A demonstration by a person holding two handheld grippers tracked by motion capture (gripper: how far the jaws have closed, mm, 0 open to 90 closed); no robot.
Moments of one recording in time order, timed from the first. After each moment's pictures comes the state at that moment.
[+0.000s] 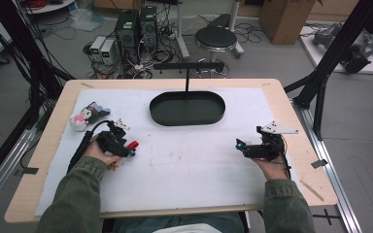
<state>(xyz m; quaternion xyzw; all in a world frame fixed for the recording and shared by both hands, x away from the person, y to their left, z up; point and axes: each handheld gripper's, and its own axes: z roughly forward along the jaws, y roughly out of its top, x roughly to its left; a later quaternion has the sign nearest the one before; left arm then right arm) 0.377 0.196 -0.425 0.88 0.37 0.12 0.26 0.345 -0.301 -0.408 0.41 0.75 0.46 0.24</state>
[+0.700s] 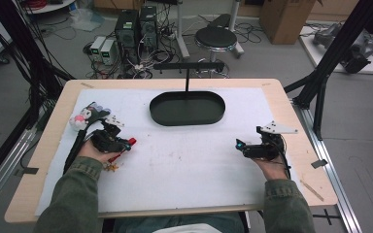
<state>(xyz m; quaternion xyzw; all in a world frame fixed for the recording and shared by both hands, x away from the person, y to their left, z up) 0.371 0.210 -0.408 0.86 0.39 0.10 0.31 0.347 -0.301 -0.410 0.41 0.75 0.46 0.24</state>
